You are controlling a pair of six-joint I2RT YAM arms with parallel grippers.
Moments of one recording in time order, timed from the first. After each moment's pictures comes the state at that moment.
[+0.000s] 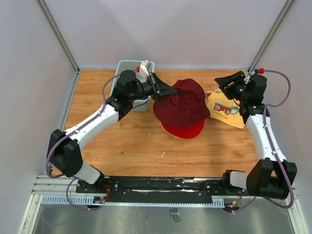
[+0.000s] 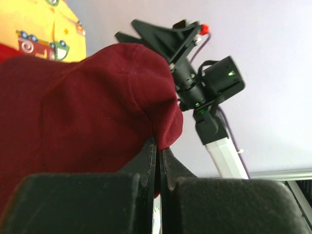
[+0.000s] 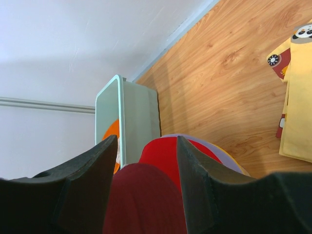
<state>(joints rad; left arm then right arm) -0.58 1.49 1.24 0.25 0.55 -1.21 -0.10 1.23 1.03 -0.08 -0.34 0.94</state>
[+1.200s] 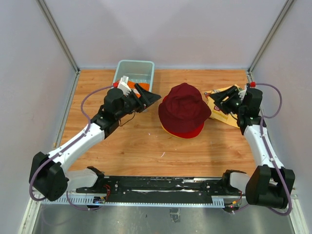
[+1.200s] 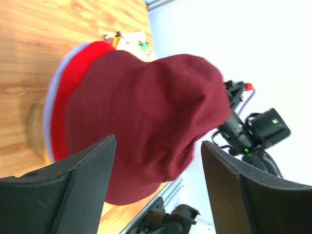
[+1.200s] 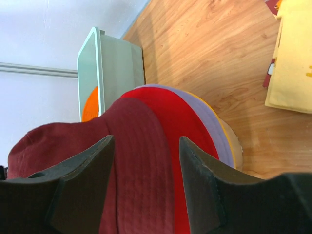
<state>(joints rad) -0.55 1.22 0.92 0.15 0.21 -1.06 -0.11 1.17 0.83 -0.07 -0.49 0.90</state>
